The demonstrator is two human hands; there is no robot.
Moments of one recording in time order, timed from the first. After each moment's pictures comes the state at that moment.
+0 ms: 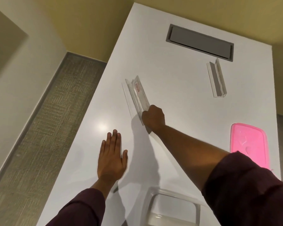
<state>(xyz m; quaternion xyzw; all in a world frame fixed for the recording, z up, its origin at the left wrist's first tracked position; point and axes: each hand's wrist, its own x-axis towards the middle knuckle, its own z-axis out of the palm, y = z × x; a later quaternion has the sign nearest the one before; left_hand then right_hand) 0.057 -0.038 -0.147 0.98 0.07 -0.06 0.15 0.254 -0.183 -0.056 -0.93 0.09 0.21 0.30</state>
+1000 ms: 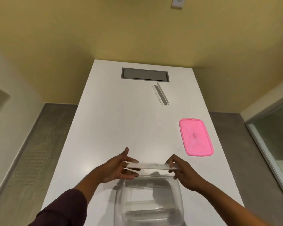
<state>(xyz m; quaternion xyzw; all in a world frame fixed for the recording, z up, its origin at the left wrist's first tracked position) 0.059 -0.116 0.009 0.49 0.12 -0.52 0.69 -0.018 -0.435 0.055 -0.87 -0.01 0.20 0.46</state>
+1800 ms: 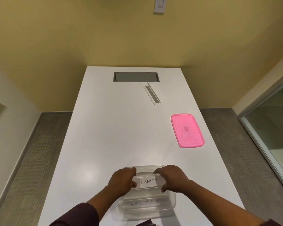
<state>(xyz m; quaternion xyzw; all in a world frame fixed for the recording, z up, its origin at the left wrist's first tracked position) -0.028 -0.166 0.006 0.94 -0.21 -0.24 0.15 -0.057 -0.417 0.010 -0.95 -0.10 0.27 0.08</state>
